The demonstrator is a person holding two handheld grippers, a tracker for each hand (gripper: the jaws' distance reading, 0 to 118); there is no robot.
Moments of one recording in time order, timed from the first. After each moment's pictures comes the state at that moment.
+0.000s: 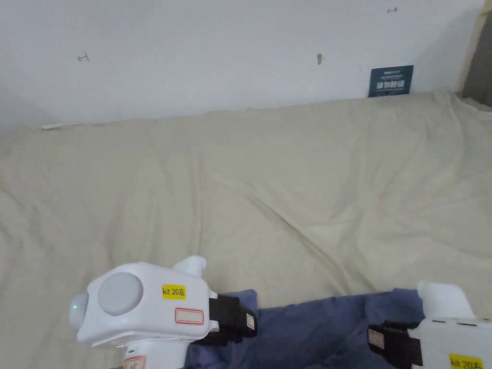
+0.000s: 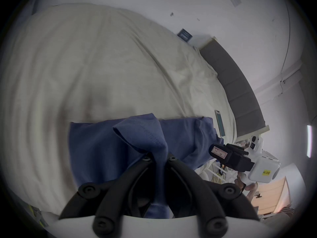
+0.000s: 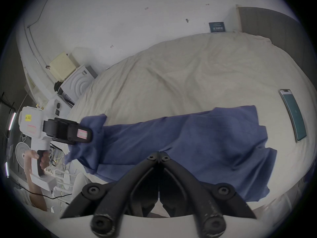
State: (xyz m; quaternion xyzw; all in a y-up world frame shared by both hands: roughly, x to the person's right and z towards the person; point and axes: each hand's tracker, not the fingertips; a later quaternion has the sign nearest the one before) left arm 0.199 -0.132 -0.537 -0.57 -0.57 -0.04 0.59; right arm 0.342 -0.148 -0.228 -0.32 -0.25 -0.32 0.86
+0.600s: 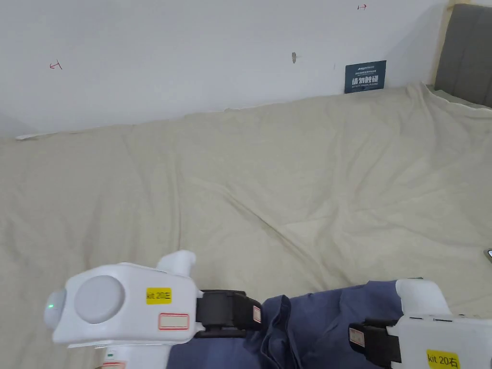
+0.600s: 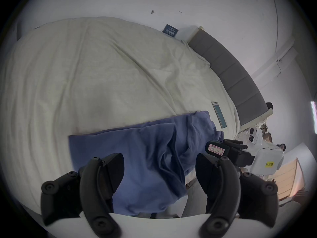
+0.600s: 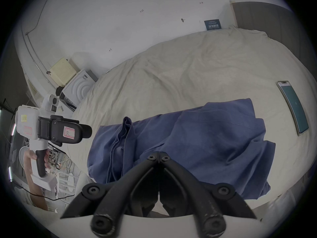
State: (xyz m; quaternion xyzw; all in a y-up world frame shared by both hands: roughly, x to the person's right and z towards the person) left arm 0.186 -0.102 -0.523 -0.52 -0.59 -0.10 0.61; right arm 0.348 -0.157 -0.220 -0.31 -0.24 -0.34 0.86
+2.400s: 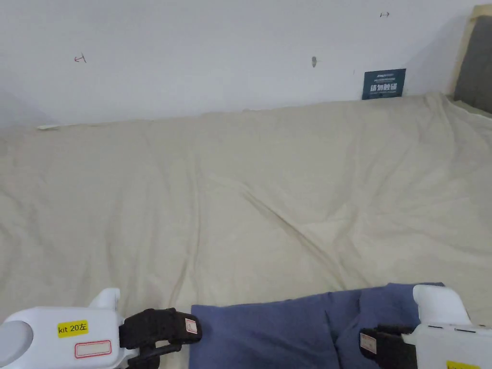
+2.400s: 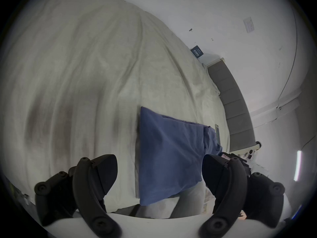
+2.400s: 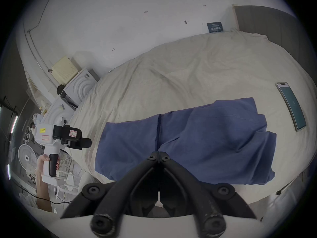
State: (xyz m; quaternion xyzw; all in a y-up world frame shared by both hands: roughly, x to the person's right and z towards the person) left arm 0.086 -0.159 -0.603 -0.59 -0.53 0.07 0.60; right arm 0.317 -0.145 -0.231 -0.31 -0.24 -0.33 0.86
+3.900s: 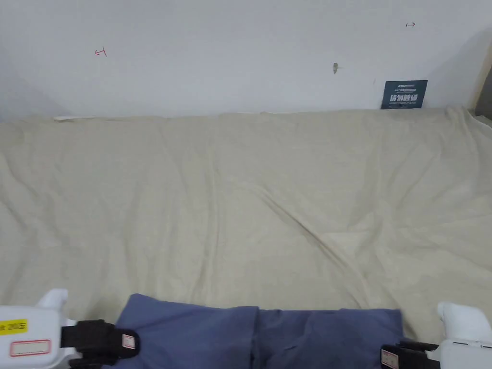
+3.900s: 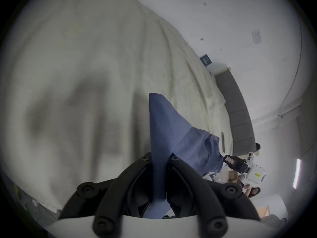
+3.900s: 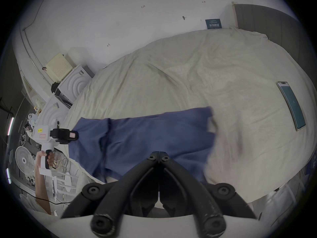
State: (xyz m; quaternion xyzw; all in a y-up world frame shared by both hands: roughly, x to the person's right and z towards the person) left arm 0.020 -0.154 -0.696 -0.58 -0.49 0.07 0.64; right arm 0.319 -0.147 -0.249 -0.33 -0.26 -0.33 0.85
